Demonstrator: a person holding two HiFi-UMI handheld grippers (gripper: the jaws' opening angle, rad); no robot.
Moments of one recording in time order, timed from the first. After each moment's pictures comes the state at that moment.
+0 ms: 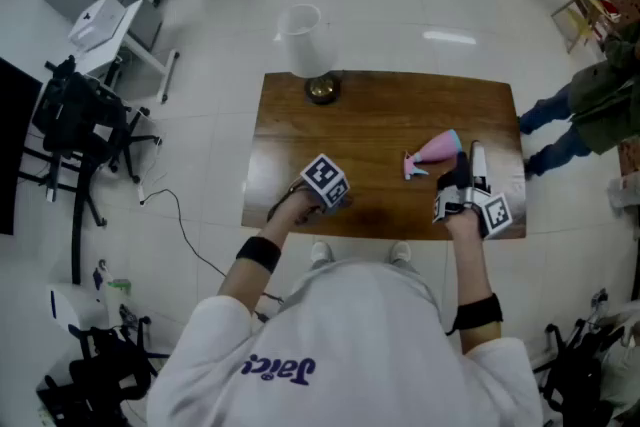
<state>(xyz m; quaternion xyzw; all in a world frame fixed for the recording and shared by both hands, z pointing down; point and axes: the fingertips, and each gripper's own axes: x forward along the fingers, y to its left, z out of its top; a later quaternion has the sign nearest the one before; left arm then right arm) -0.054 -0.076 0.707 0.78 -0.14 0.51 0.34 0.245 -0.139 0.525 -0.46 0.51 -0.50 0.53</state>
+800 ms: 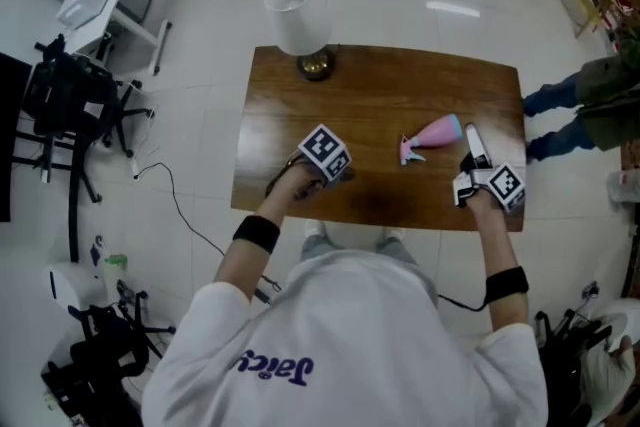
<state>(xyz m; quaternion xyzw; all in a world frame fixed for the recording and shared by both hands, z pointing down) -0.024 -0.116 0.700 0.78 -0.15 0.50 0.36 0.282 -0.195 0.577 -0.52 0.70 -0.44 0.24</state>
